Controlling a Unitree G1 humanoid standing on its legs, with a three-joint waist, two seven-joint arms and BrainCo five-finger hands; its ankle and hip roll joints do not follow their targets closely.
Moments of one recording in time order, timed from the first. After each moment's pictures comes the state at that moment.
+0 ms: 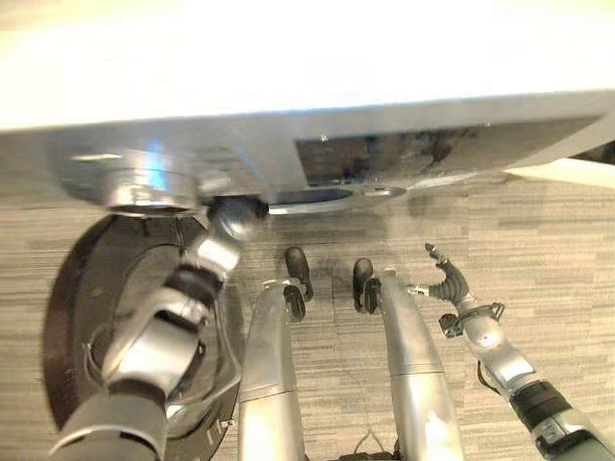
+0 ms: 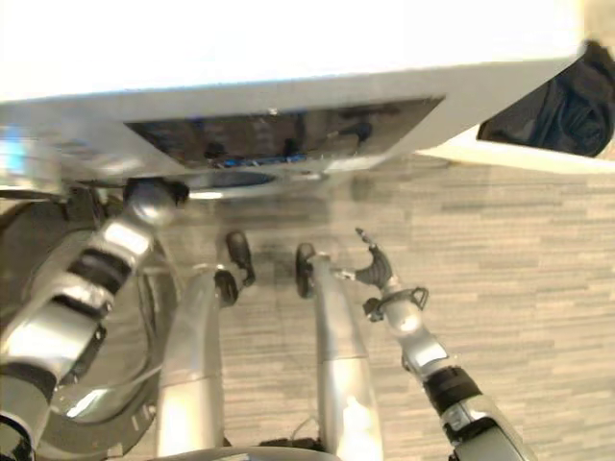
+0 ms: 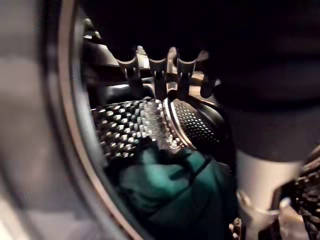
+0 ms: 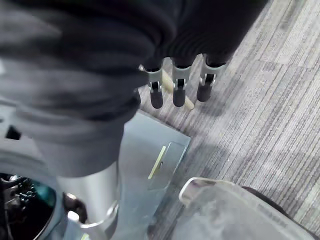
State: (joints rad) left arm -0.73 0.49 -0.43 0.65 -0.02 -0.01 0.40; right arm -0.20 -0.45 0.36 0.42 0.01 -0.14 -0.20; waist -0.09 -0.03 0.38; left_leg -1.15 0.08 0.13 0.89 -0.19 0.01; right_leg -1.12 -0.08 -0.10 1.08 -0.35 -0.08
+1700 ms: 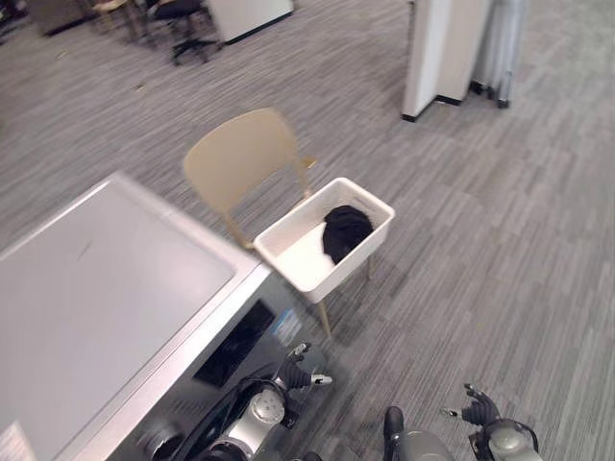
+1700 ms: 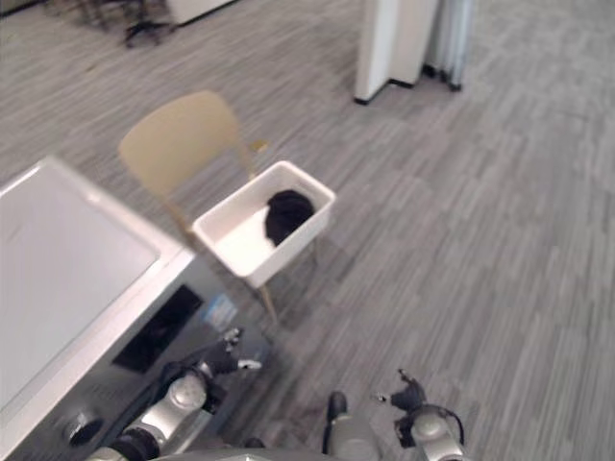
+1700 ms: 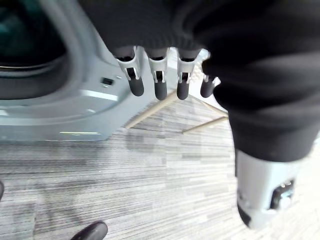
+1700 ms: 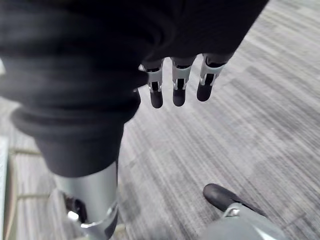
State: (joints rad) left arm -0.09 0.24 -0.48 0.73 -0.04 -0.06 0.01; right arm 0.05 -0.31 0.14 0.93 0.01 -0.03 -0.14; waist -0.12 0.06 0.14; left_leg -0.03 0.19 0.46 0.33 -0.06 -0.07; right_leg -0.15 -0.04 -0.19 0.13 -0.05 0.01
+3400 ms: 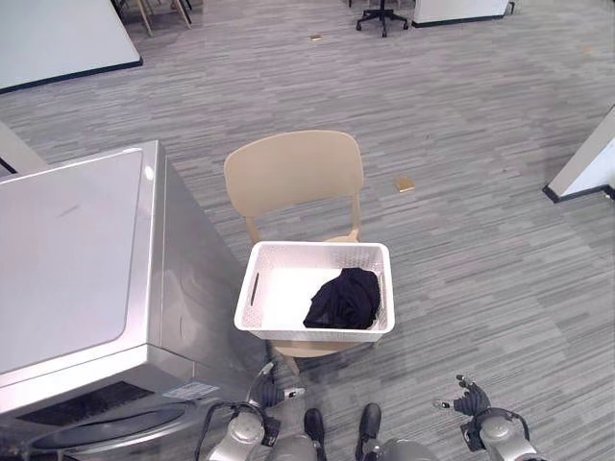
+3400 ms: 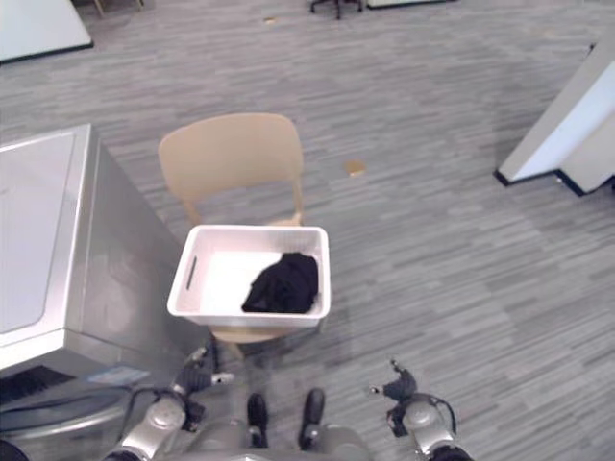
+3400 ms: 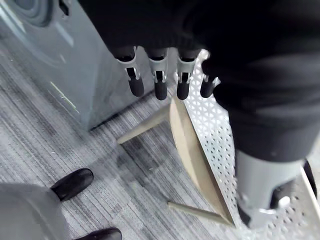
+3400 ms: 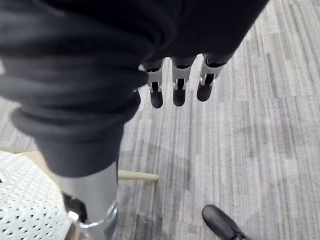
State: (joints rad) left arm 0.02 0.27 -0.34 0.80 -0.04 -0.07 0.07; right arm -0.05 -0.31 0.28 0.94 -0.03 -0.03 -0.16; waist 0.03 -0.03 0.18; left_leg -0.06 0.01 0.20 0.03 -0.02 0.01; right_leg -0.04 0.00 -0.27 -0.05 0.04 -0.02
